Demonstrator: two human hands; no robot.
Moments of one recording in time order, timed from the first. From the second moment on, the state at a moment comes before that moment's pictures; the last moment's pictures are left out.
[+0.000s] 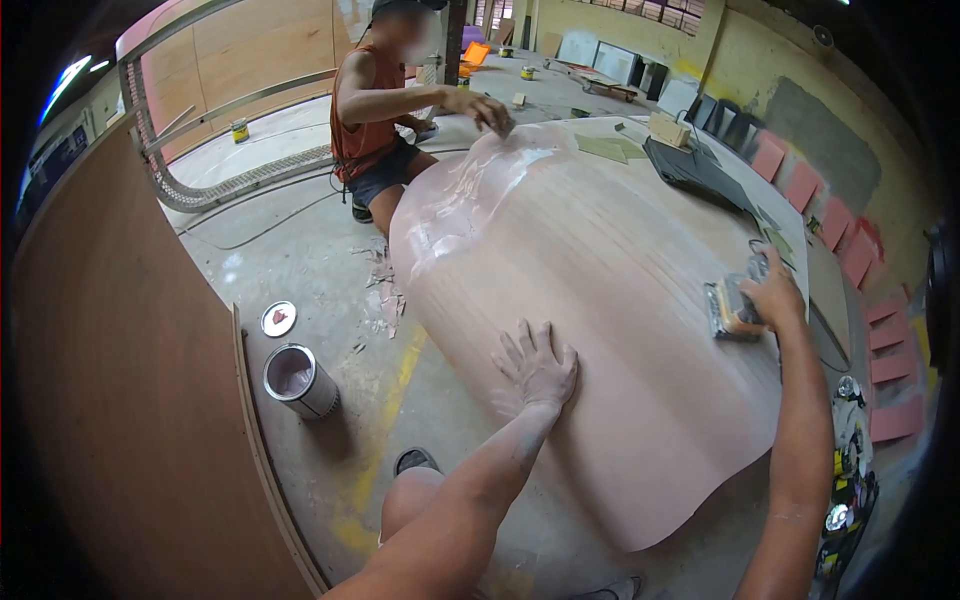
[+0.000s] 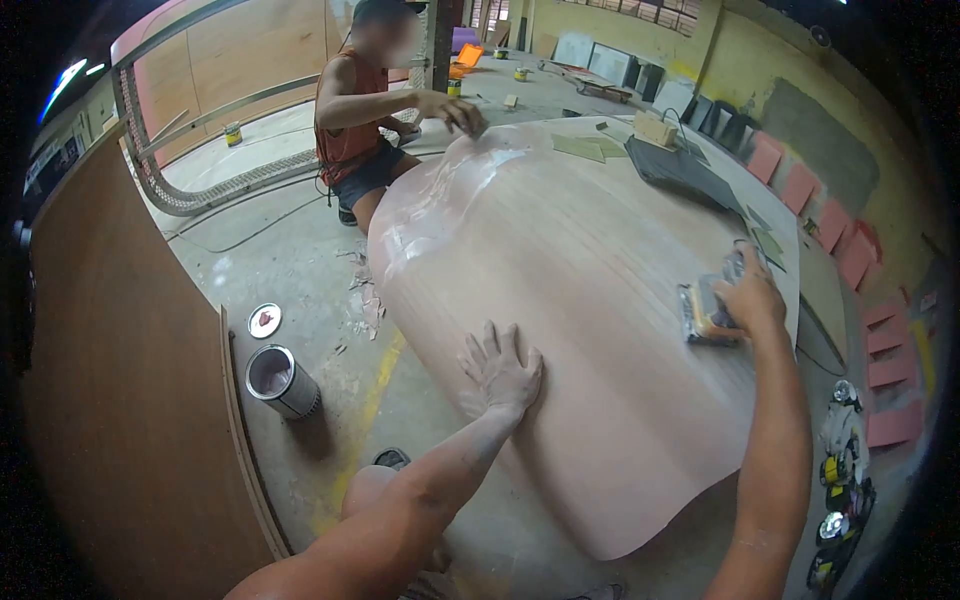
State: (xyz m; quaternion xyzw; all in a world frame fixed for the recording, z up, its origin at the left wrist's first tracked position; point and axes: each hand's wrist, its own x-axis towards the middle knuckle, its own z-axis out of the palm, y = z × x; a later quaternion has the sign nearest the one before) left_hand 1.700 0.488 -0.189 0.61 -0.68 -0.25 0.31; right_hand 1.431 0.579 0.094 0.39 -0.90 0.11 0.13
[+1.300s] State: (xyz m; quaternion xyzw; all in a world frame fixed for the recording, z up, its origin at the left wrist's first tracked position) left_hand 1.698 0.485 -0.196 0.62 -0.68 -0.25 0.31; right_hand 1.489 0.520 0.086 0.55 -0.80 0.19 0.10
